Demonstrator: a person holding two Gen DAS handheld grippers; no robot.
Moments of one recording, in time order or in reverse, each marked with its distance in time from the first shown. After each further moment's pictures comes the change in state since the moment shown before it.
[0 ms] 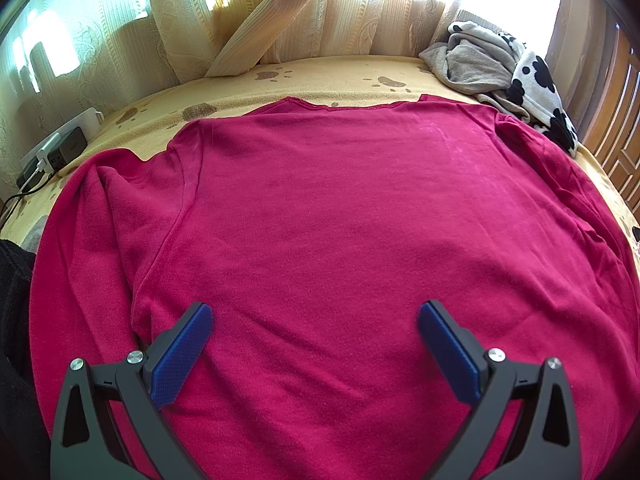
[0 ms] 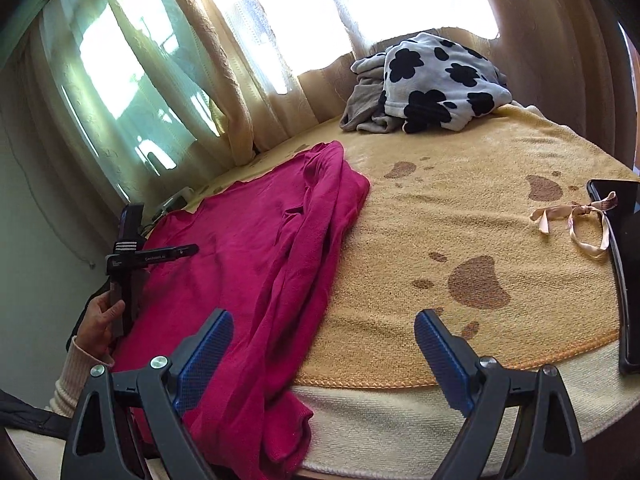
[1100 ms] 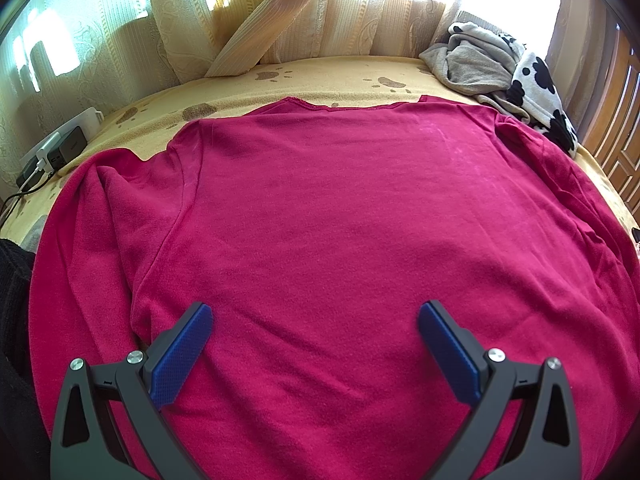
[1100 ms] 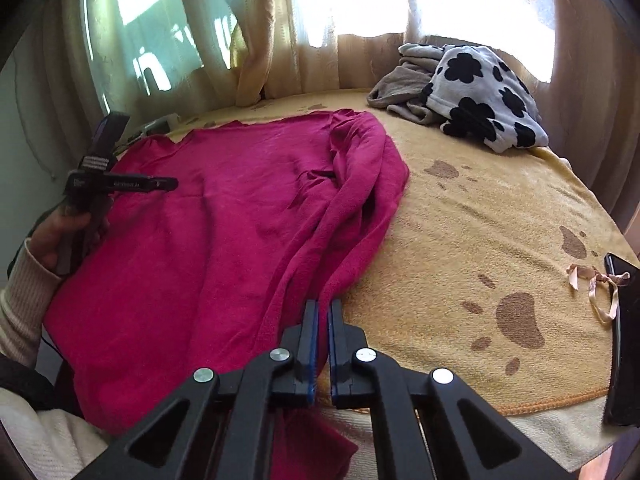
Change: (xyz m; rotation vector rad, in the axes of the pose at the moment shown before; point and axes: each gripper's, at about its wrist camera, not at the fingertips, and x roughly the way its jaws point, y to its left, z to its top) left arm 0.000 -0.001 0.000 -0.004 -0.001 -0.001; right arm 0.030 0.050 0.005 -0.228 0.077 -0.198
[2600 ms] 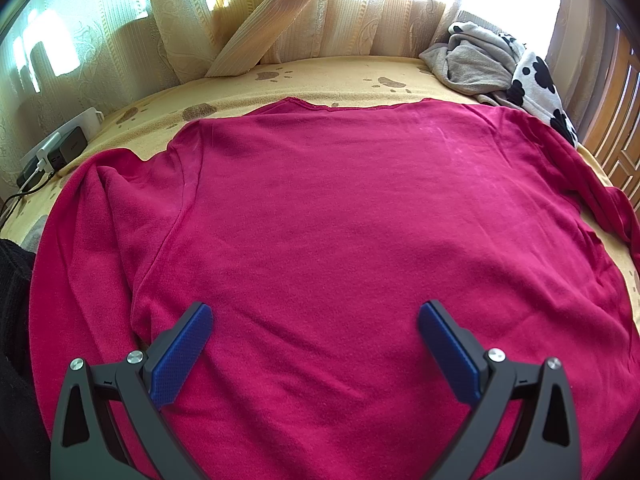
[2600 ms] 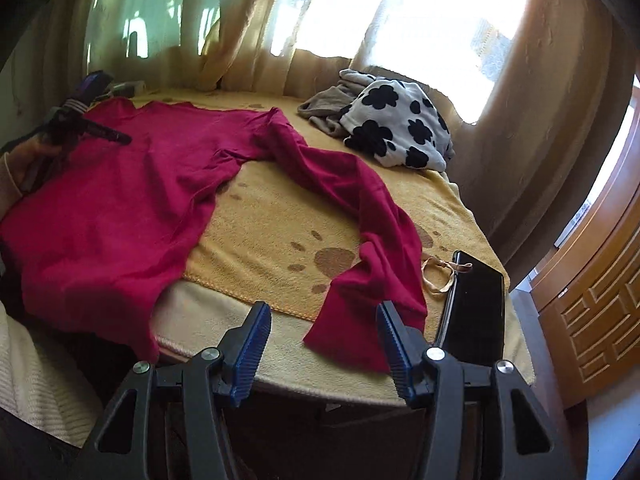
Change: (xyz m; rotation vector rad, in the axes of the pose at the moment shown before) left arm 0.000 0.001 0.000 0.001 -0.001 0.001; right arm -0.072 -0.029 -0.040 -0.221 0.000 -0.300
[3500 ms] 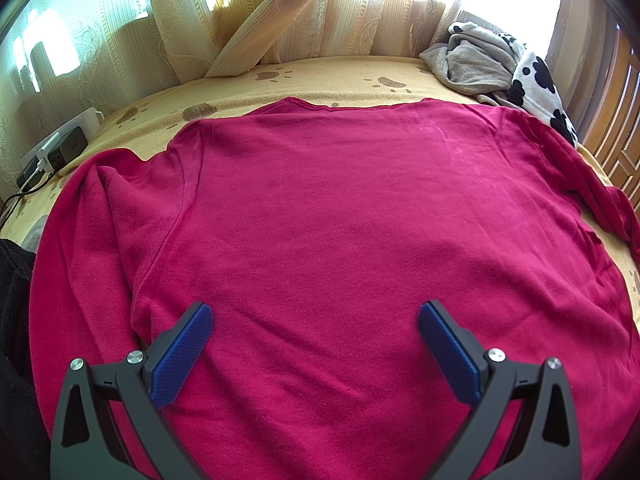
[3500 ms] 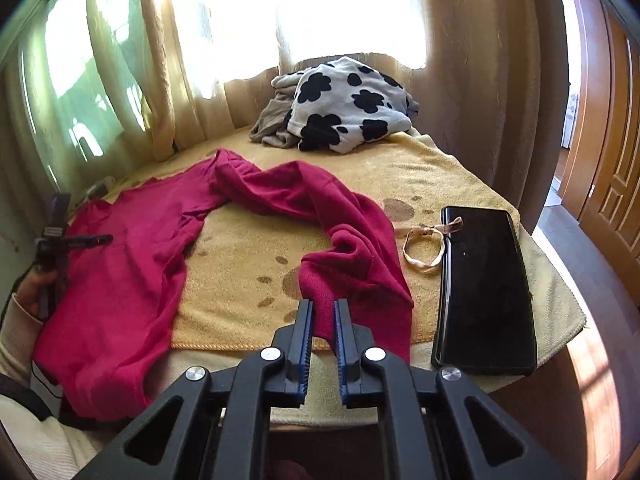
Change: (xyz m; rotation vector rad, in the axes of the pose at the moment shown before) left arm 0.000 0.000 0.000 0.001 0.000 0.000; right arm 0.007 -0.073 0.006 0.435 -0.043 0.158
